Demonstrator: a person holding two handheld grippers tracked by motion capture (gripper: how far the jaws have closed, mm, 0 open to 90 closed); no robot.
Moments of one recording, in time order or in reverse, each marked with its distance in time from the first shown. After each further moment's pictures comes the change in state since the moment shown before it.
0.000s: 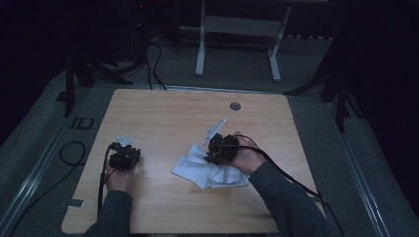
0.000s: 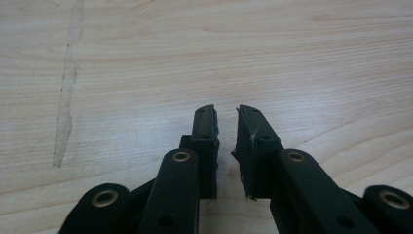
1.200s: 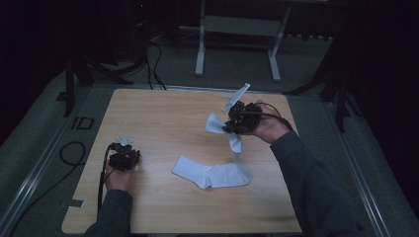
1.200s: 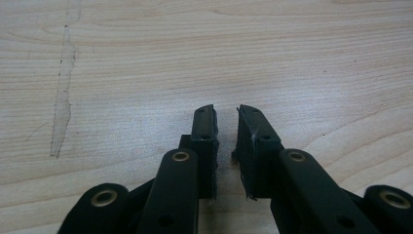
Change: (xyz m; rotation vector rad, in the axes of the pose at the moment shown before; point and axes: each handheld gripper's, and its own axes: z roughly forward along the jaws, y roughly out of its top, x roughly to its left) left arm 0.006 -0.002 0.009 0.046 0.018 -0.023; right arm -0.056 0.012 -0.088 -0.010 -0.097 -0.031
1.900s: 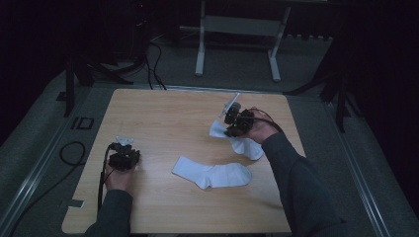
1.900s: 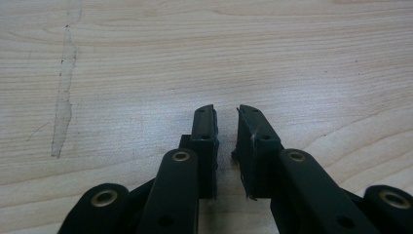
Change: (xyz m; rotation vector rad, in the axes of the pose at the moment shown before) left arm 0.000 0.000 0.000 -0.001 0.003 0.001; right arm -0.030 -0.022 0.067 0.146 -0.023 0.061
